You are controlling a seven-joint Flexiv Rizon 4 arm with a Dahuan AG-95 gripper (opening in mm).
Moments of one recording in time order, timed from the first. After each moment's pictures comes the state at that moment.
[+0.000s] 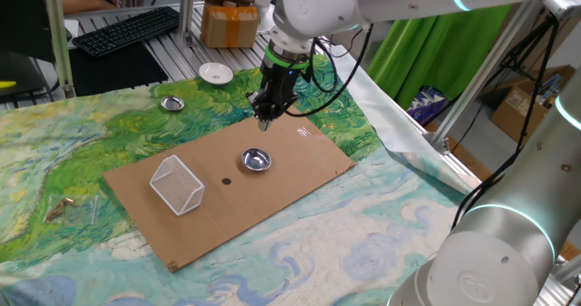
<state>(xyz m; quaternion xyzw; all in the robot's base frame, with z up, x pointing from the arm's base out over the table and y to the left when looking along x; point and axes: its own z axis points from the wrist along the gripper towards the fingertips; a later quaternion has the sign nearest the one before) 0.511 0.007 0.145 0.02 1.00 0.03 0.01</state>
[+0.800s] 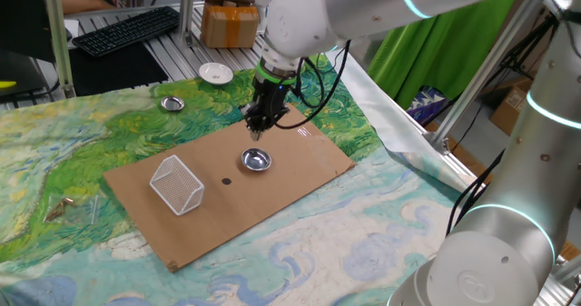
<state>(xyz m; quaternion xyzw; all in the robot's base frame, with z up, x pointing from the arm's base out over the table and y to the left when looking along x) 0.533 0.002 0.090 0.02 1.00 0.04 0.01</state>
